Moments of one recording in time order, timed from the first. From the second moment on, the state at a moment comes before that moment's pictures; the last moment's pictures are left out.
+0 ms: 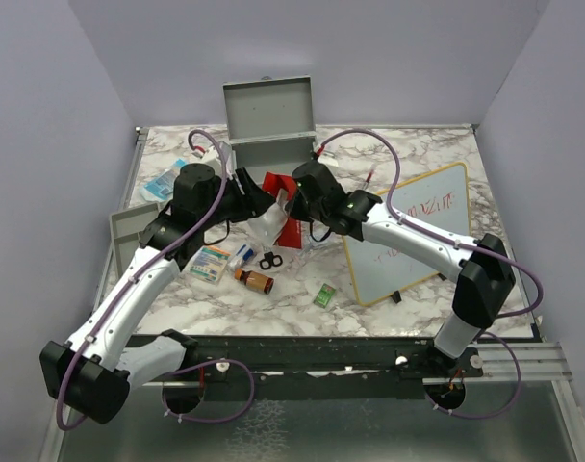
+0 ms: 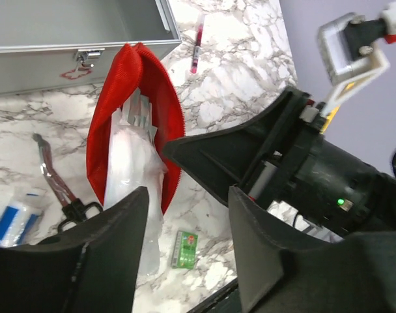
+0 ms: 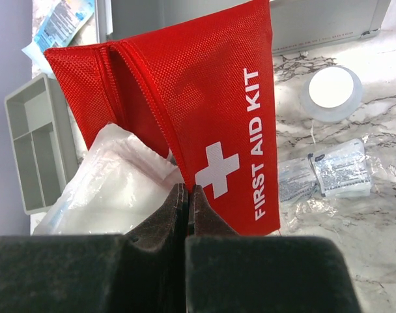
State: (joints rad) left arm -0.43 1.07 1.00 -0.30 0.22 -0.67; right arm 0.87 1.70 1.45 -0.40 0.32 0.84
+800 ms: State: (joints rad) left arm -0.43 1.02 1.00 -0.61 0.20 -0.51; right arm 0.87 1.66 1.39 -0.33 0.29 0.84
